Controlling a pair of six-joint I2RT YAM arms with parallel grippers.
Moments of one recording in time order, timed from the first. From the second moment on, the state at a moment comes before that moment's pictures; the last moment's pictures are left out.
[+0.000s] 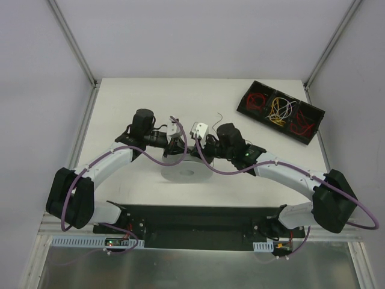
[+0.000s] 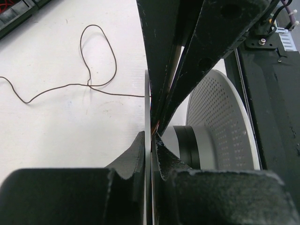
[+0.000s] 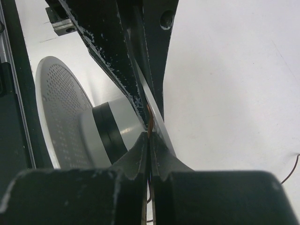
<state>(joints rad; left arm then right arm) -0.42 1.34 0.82 -0.03 1.11 0.42 0.84 1.36 0.88 0.01 -0.35 -0.19</state>
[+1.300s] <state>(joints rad) -0.45 1.34 0.83 -0.02 1.10 0.35 0.77 1.33 0.84 -0.02 -0.39 -0.18</state>
